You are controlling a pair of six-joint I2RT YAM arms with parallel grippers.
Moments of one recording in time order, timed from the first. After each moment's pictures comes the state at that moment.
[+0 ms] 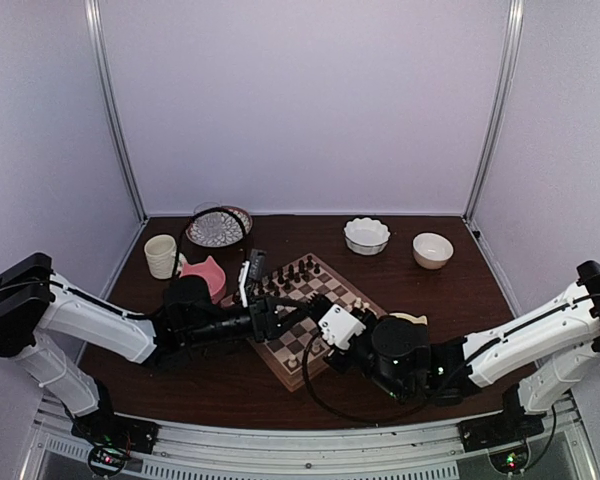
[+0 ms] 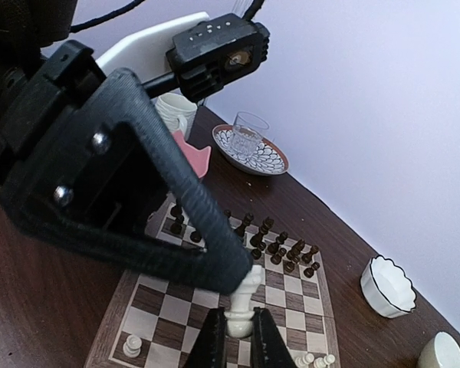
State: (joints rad) left arm -1.04 1.53 0.56 0.99 0.24 -0.76; right arm 1.40 1.47 0.68 0.59 0.72 -0.26
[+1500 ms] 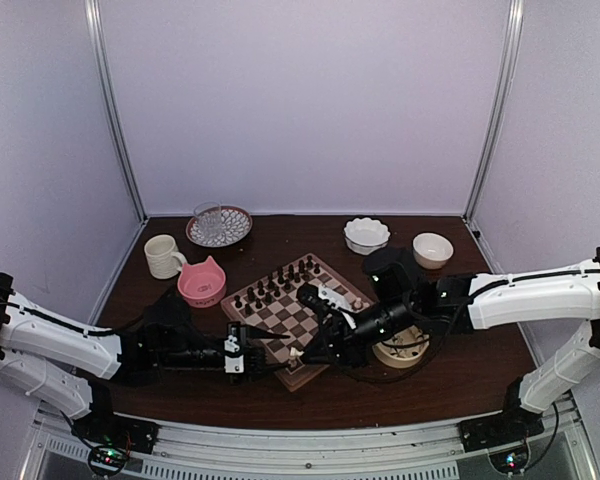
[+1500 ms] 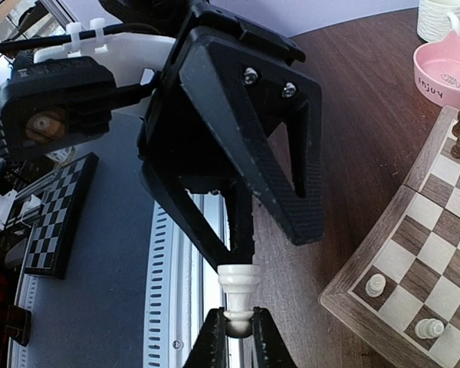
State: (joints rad) left arm -1.13 1.27 0.40 0.71 0.27 0.71; right arm 1.05 1.44 0.91 -0.05 -0.61 0.09
